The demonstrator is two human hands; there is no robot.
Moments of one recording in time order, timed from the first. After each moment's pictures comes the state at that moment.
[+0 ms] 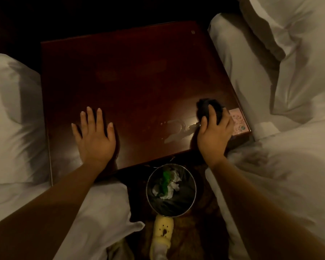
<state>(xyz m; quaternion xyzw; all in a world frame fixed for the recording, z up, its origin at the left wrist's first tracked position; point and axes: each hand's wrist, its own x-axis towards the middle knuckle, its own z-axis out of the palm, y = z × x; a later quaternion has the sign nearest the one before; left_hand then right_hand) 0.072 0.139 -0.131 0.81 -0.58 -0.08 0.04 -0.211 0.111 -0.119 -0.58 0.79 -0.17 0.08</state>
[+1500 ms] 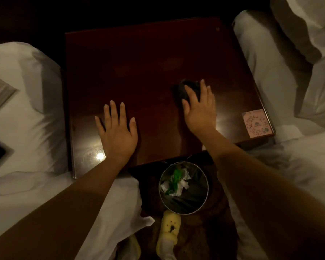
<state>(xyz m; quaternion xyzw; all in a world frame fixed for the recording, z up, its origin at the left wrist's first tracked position) 0.075 0.140 -0.137 0.81 -0.58 -0.08 0.06 -0.133 0.059 -0.118 -0.73 0.67 -0.10 0.13</state>
